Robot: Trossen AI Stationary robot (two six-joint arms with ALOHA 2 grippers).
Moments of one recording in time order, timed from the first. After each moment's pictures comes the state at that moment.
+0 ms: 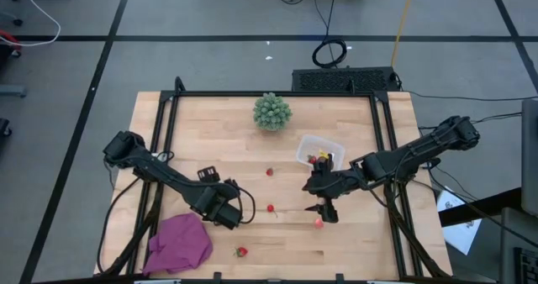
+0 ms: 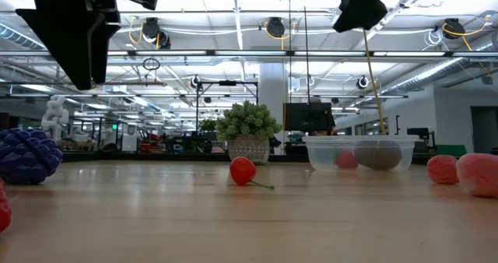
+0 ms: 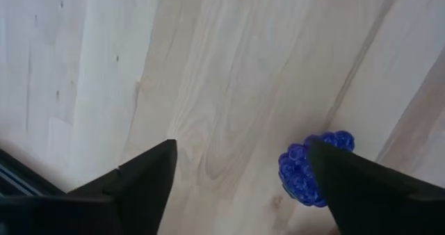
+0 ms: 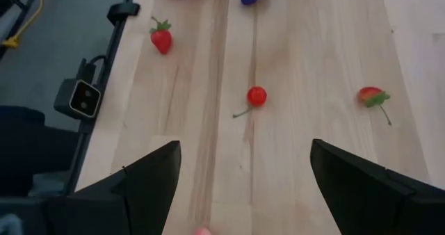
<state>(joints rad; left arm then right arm) -0.50 1.75 1.37 -1.32 -0.32 -0.84 0.38 1.34 1.01 -0.47 0.07 0.34</state>
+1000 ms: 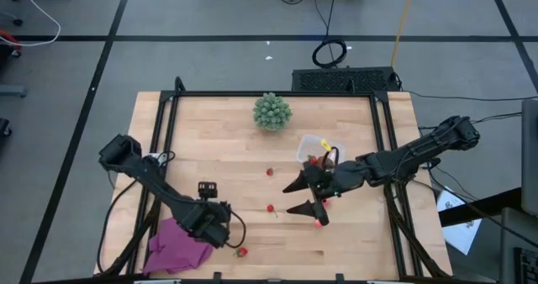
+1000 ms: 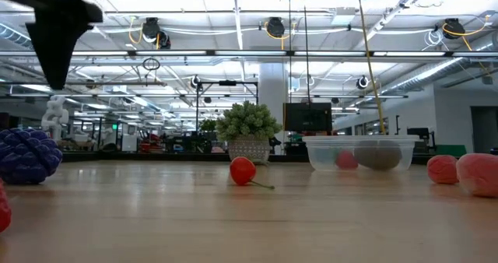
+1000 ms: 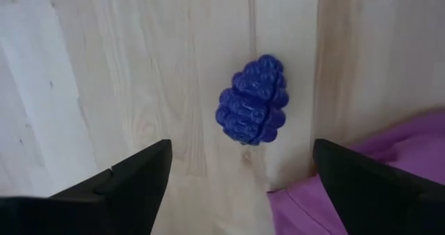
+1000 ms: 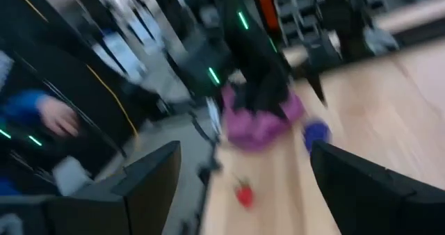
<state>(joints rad) -0.65 1.75 1.32 -1.26 -0.21 -0.60 0.38 1.34 1.01 0.07 0.07 0.51</state>
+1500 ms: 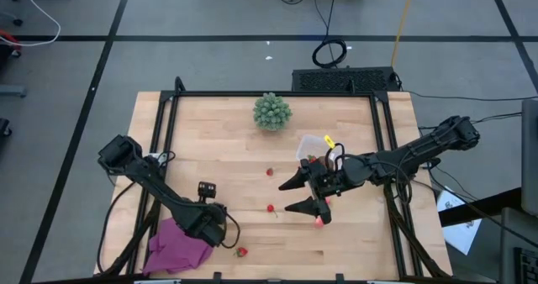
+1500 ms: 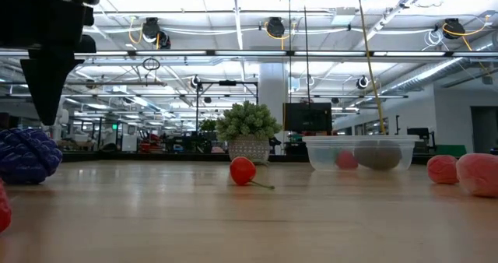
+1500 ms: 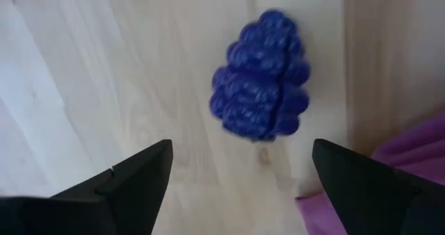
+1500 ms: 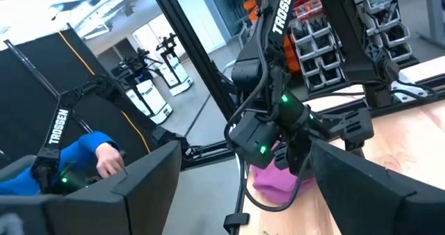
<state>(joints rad) -0.67 1.75 1.14 -1.14 -0.24 -0.49 0.38 1.33 1.01 0.27 0.08 0.52</state>
